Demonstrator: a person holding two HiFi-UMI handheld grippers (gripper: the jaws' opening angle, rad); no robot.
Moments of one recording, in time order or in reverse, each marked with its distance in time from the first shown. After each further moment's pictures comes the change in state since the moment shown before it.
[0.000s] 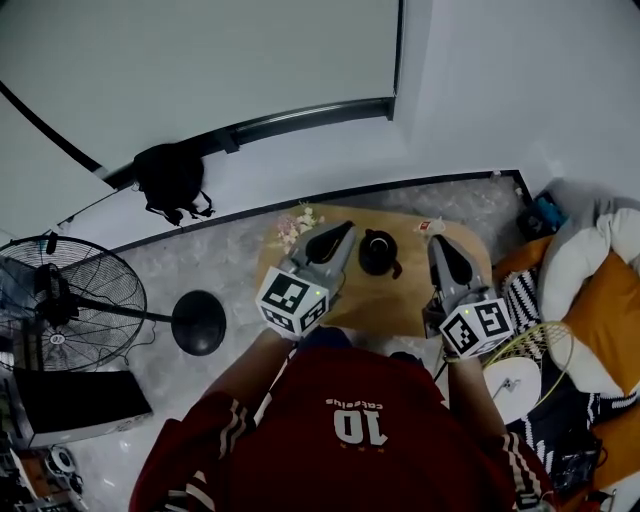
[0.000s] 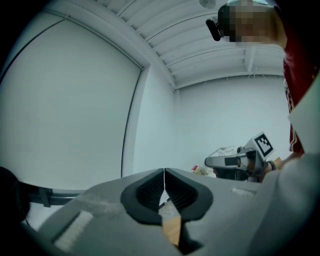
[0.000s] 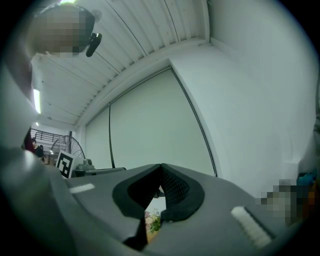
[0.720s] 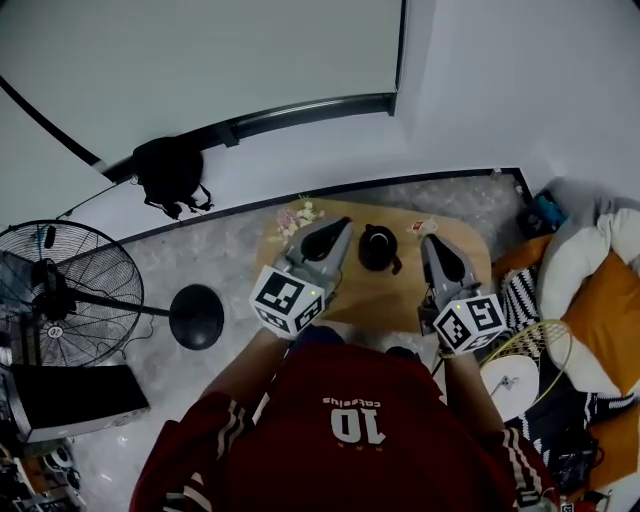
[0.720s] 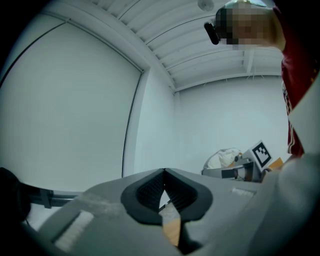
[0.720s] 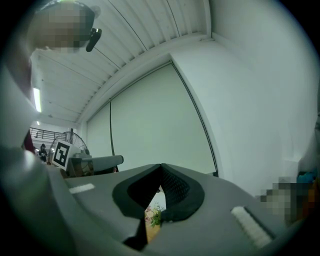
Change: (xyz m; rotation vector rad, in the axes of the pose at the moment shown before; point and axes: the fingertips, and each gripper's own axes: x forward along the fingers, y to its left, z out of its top) left arm -0.010 0.000 0.008 0.004 -0.025 0.009; right arm 0.006 0.002 -0.025 -0.002 0.051 0.013
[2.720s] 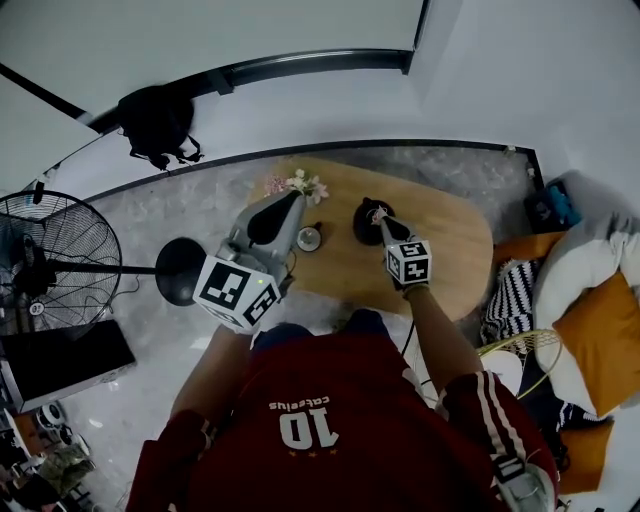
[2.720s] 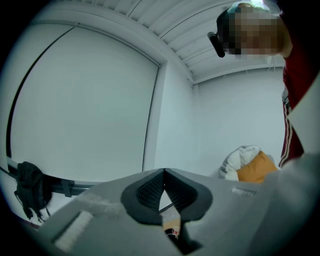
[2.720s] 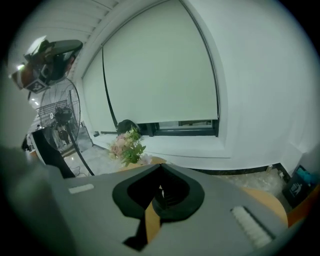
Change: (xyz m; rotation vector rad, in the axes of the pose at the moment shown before) left arm -0.011 0.081 -0.024 -0.068 0.076 0.212; right arm 0.117 -0.114 -0.309 -0.086 0.579 0.006
